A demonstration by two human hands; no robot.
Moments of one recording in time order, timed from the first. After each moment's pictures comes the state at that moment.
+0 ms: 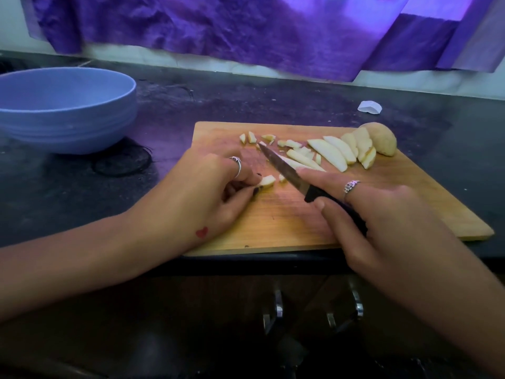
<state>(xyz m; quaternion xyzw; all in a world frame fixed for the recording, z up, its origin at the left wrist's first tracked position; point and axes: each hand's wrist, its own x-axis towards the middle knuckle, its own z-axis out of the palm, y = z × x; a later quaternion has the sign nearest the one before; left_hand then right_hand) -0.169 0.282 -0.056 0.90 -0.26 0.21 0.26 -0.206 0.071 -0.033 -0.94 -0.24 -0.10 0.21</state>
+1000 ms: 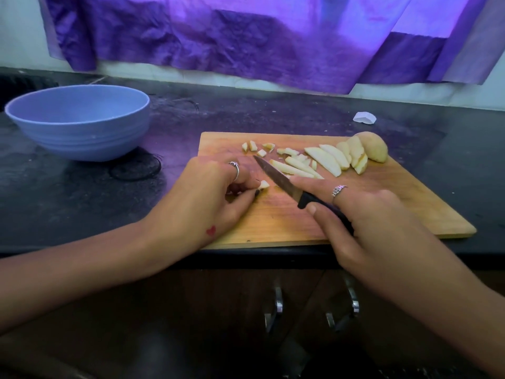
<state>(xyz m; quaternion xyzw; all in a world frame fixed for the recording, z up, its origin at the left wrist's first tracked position) -0.176 0.280 -0.059 0.91 -0.22 0.23 0.28 -0.212 0.074 -0.032 -0.94 -0.24 -0.10 0.21</state>
